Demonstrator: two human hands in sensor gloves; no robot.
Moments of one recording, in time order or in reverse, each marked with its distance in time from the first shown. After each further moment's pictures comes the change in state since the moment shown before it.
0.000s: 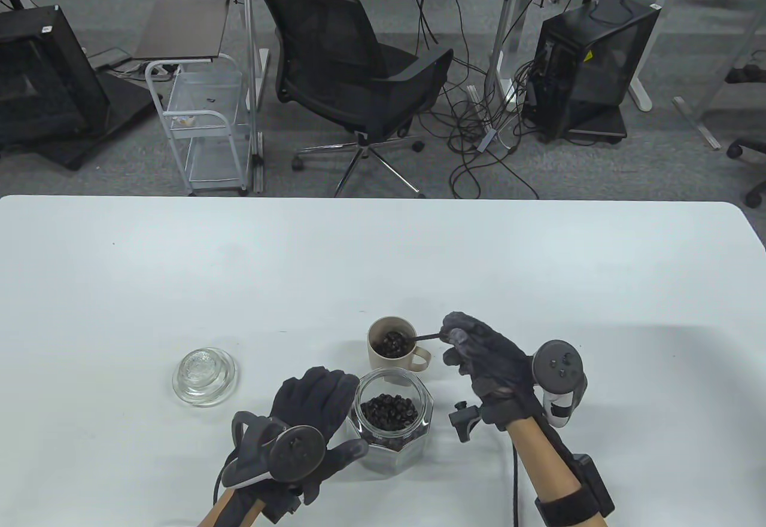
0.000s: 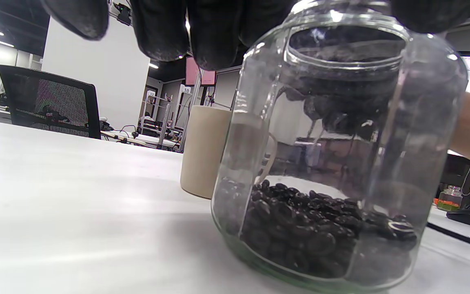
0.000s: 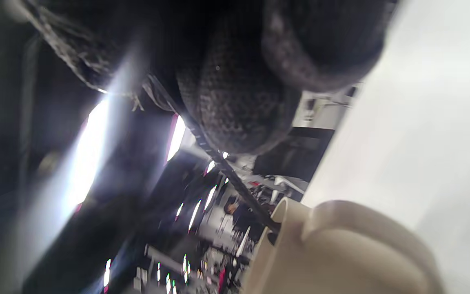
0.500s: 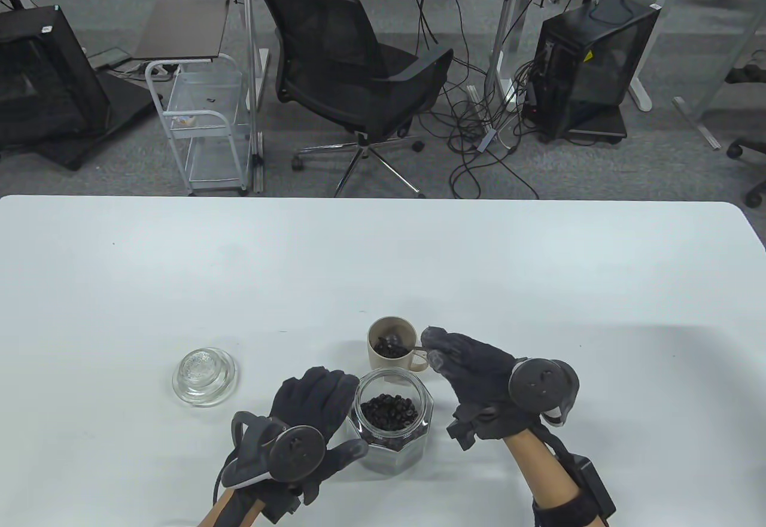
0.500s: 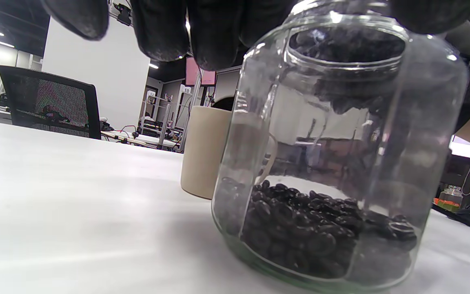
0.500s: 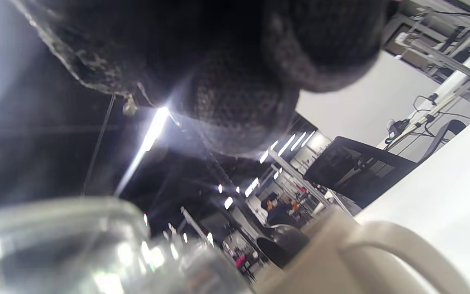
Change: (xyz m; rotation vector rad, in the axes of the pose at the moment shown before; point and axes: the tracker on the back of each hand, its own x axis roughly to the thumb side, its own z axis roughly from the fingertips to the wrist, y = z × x) left_hand 0.000 0.000 0.000 0.000 0.001 0.000; right_hand 0.025 0.000 0.006 -0.044 -0.168 0.016
